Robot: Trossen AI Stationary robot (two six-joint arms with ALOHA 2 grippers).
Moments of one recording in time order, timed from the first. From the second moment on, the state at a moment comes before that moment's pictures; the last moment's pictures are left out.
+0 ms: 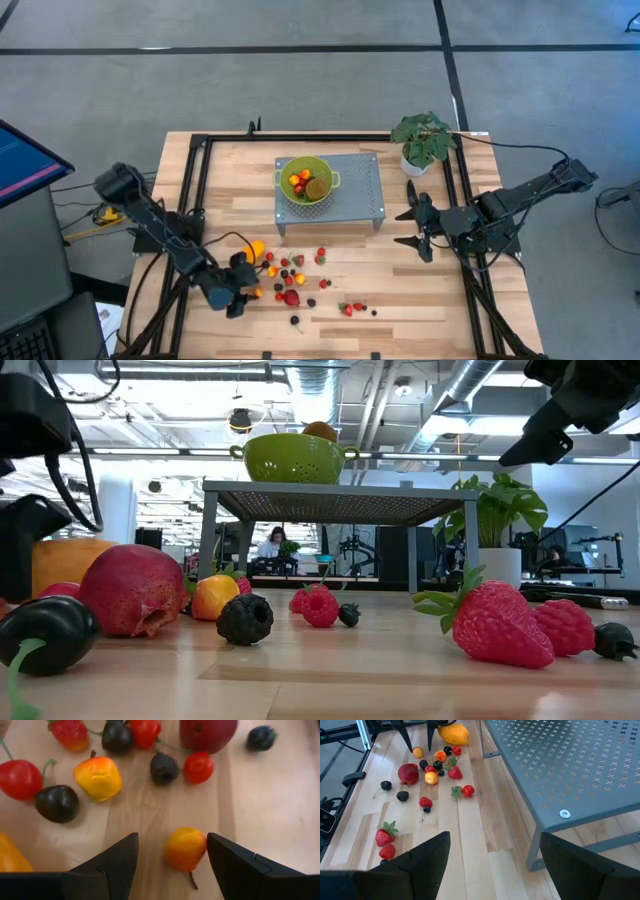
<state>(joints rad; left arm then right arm) -0.82 1.44 0.47 0.00 -0.42 -0.85 0.40 0.70 0.52 -0.43 0.39 0.42</state>
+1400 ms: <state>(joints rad) -0.75 1.18 0.47 0.09 -0.43 -0.82 0.40 0.70 0.52 -0.43 0.39 0.42</state>
